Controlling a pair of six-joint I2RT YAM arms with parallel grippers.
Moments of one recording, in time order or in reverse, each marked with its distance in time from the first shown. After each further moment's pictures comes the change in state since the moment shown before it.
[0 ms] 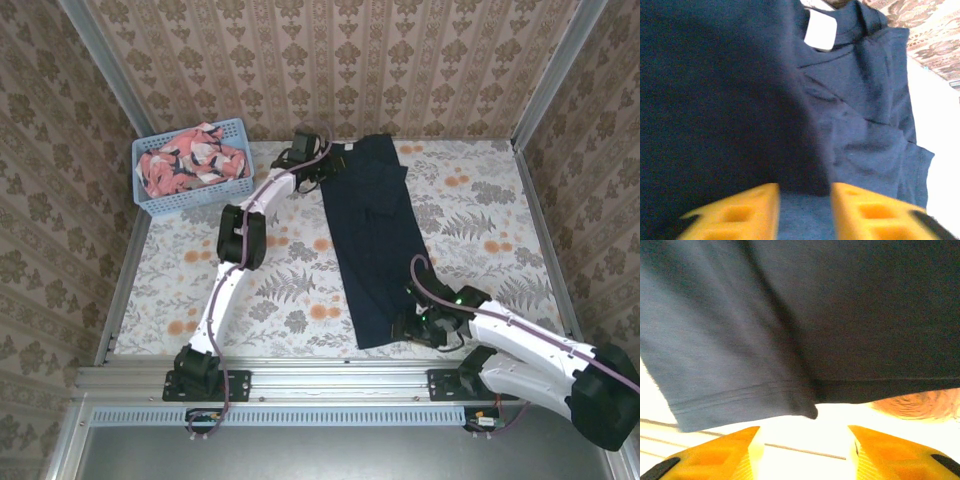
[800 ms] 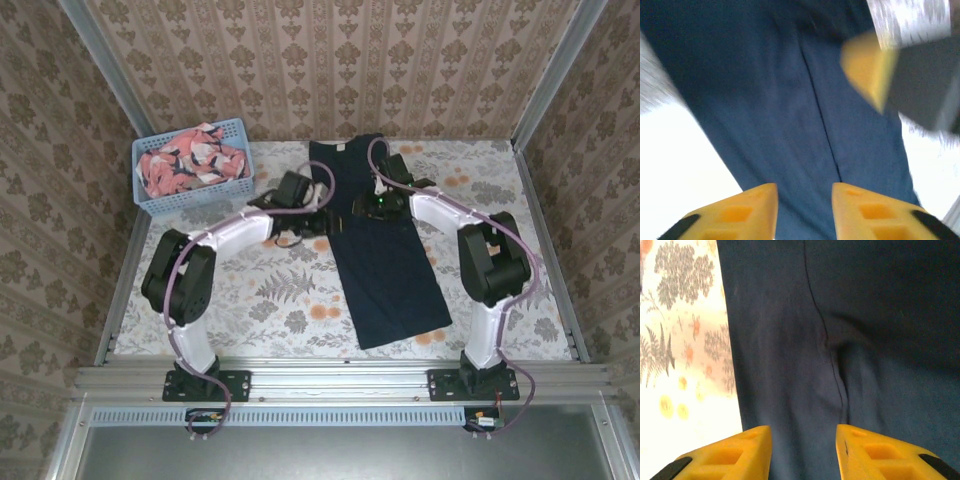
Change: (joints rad) left arm -0.203 -0.969 -1.269 0.079 0.066 0.148; right arm -0.311 1.001 0.922 0.389 -0.021 -0.341
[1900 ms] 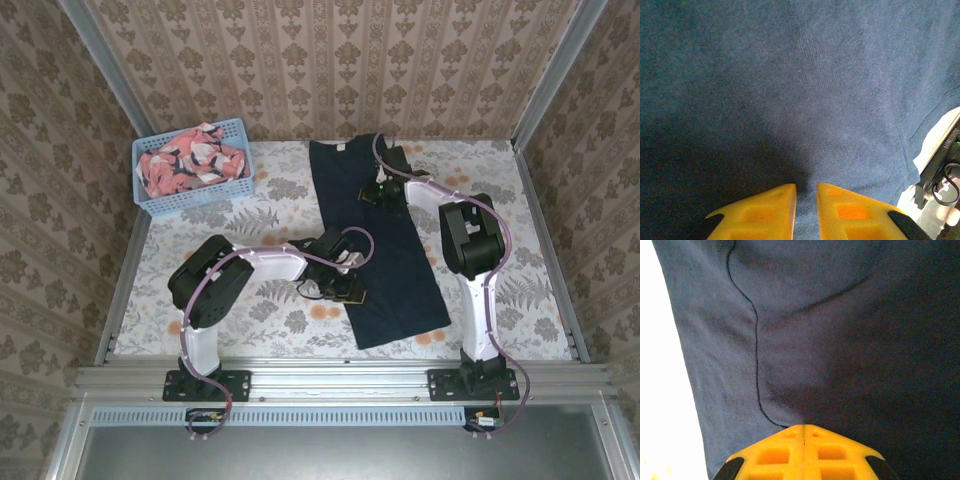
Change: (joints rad) left arm -0.246 0.102 -0.166 0.029 0.141 -0.030; right arm -0.091 0.263 0.221 0.071 -0.063 0.071
